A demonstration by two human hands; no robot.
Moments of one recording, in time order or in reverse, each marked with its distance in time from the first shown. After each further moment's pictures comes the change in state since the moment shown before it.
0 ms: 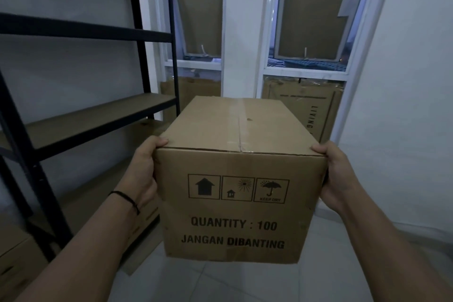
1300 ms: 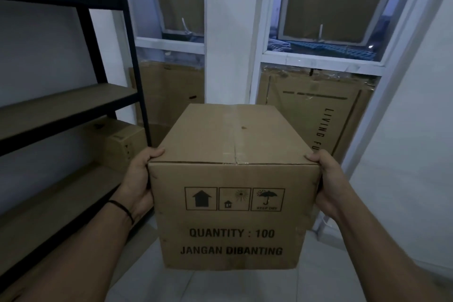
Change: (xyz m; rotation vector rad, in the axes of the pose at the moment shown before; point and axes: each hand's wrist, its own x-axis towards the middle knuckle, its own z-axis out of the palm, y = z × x) left_hand 0.340 -0.103 0.148 -0.103 -0.075 -0.190; right_hand 0.388 -0.011 -0.119 -0.141 0.109 0.096
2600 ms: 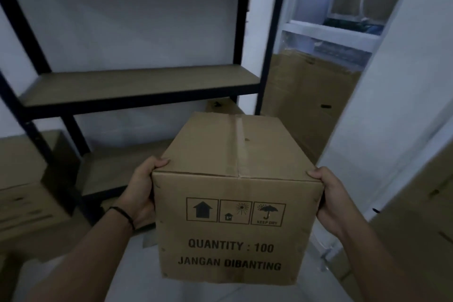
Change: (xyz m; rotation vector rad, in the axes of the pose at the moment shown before) left_hand 0.096 -0.005 -0.088 -0.132 0.686 0.176; right_hand 0.284 0.066 0.171 -0.129 -0.715 0.371
